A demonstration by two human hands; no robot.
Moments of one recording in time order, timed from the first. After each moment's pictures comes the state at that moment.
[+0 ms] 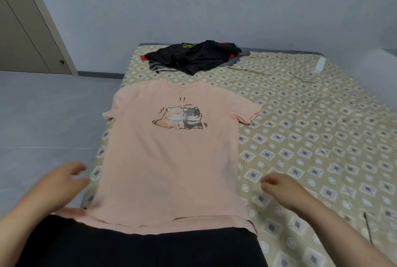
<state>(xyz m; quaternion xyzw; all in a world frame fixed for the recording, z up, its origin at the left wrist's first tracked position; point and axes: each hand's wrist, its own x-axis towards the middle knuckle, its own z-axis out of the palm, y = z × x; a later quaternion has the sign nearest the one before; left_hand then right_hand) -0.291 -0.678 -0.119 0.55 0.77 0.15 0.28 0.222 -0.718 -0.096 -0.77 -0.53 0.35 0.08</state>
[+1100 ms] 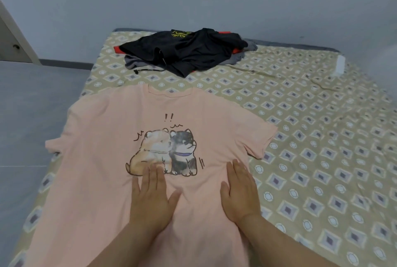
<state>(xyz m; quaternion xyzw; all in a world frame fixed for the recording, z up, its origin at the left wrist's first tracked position) -0.063 -0.501 -0.259 0.73 0.67 0.03 0.13 0.182 -0.507 -0.255 -0.74 -0.66 0.08 0.09</state>
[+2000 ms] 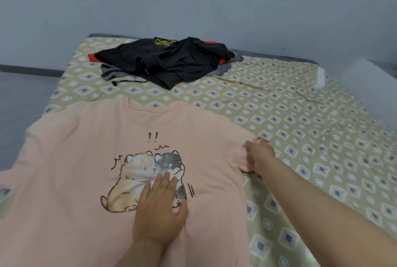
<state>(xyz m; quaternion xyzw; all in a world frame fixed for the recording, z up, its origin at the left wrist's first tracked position) -0.021 -0.446 -0.259 0.76 0.61 0.13 0.17 0.270 -0.330 -0.206 -0.84 -0.14 0.32 0.42</state>
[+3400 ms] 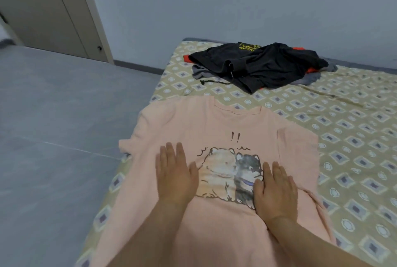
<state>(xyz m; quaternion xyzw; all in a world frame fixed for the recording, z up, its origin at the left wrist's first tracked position) -0.152 -0.408 -0.255 0.59 0.78 0.20 0.07 0.091 -0.406 -0.256 -0.76 -0.65 0.04 0.03</state>
